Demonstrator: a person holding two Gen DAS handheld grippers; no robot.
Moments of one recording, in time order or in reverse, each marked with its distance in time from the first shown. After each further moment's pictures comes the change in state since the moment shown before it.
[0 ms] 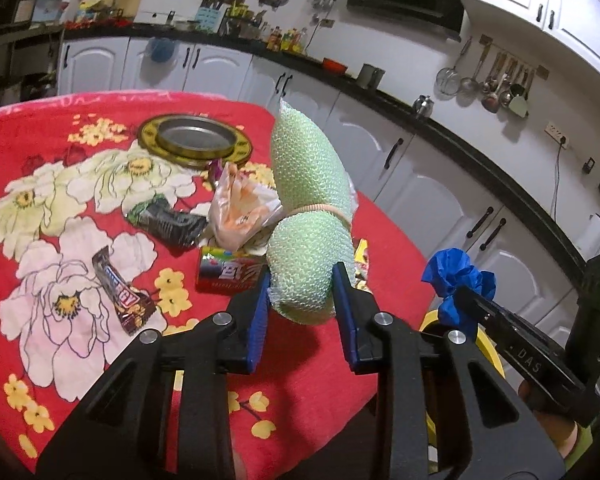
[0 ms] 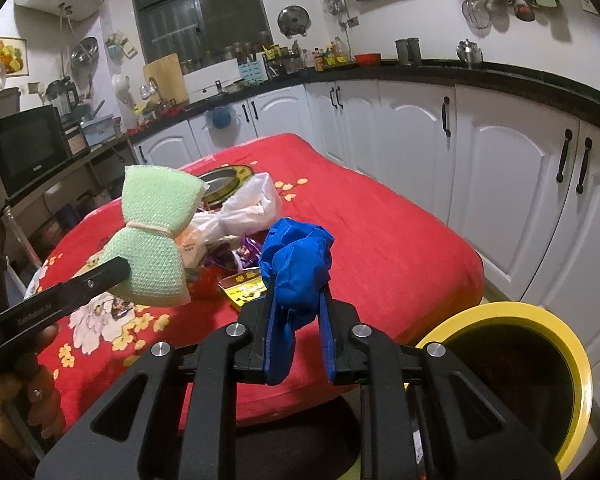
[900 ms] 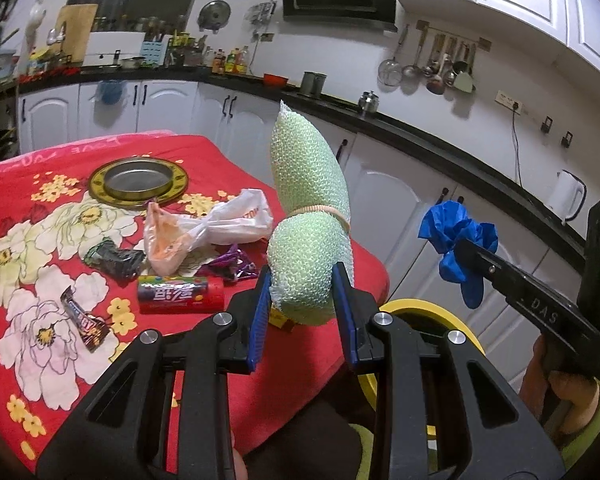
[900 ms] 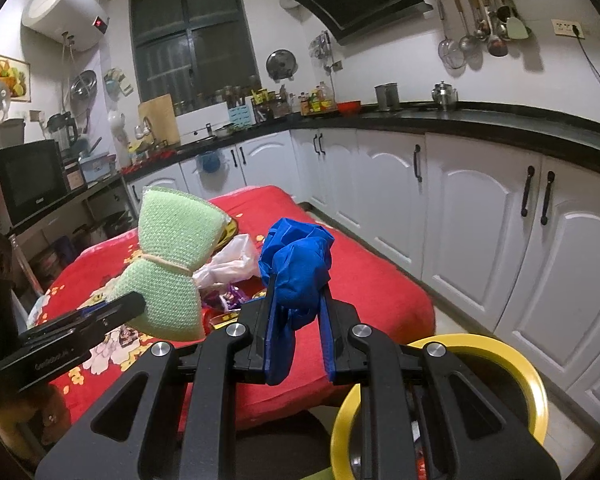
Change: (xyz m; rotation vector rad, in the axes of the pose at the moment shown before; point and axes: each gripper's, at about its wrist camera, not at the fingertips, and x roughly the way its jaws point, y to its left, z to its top) left arm -0.021 -0.065 -0.005 0.182 -0.042 -0.098; right arm -0.076 -0.023 0.014 0.011 -0.158 -0.055
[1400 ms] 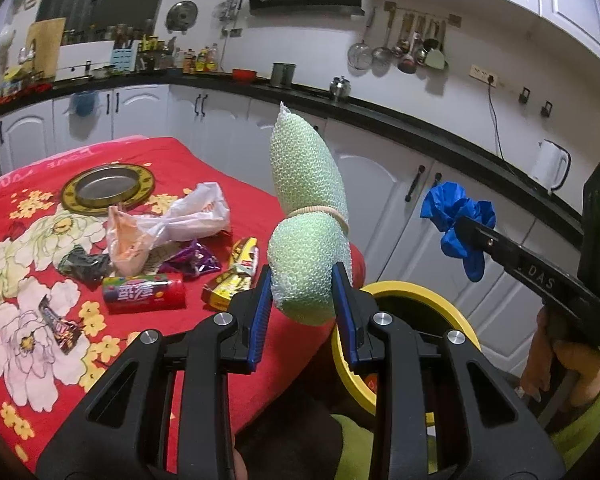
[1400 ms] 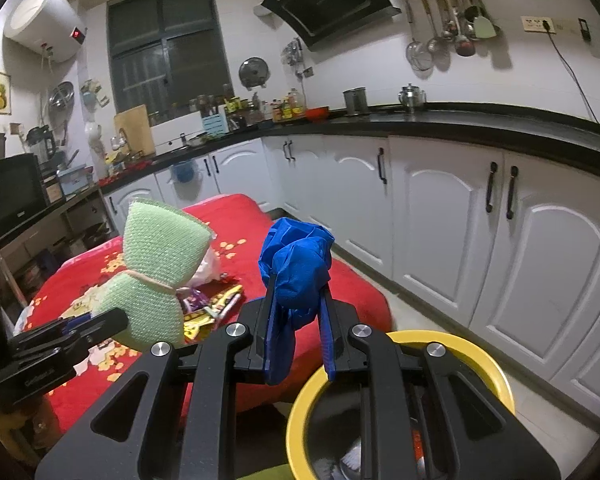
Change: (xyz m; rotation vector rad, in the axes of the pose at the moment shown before) left arm 0.007 -0.034 -0.010 0.095 0.035 -0.054; right arm -0.023 -0.036 -0.004 0.042 -0.020 -0.088
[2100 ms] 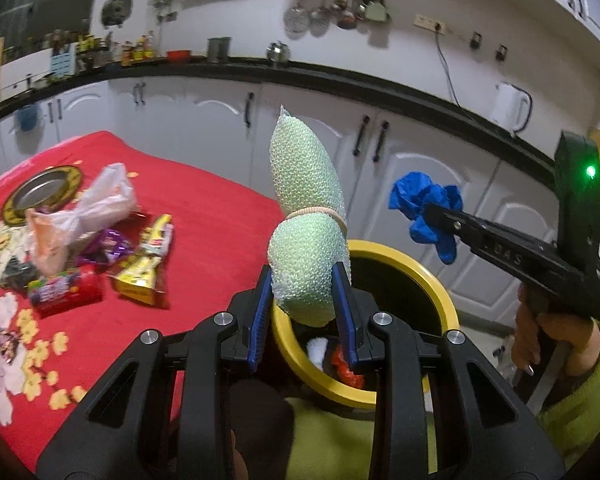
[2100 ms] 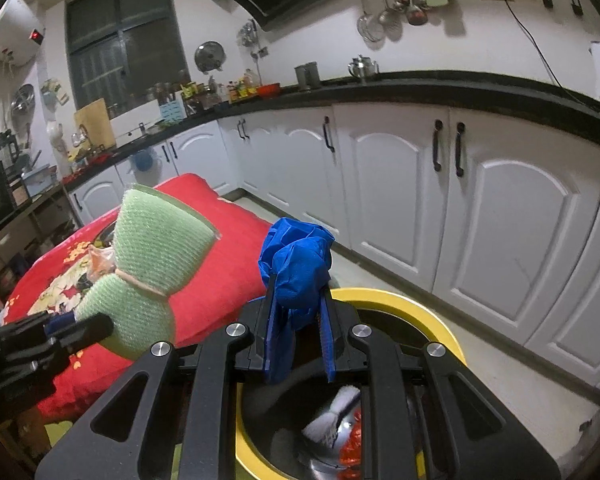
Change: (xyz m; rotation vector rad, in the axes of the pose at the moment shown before) left arm 0.042 -0.061 -0.024 0.154 0.117 -0.140; right arm -0.006 -0.059 -0.035 0.079 0.084 -0.118
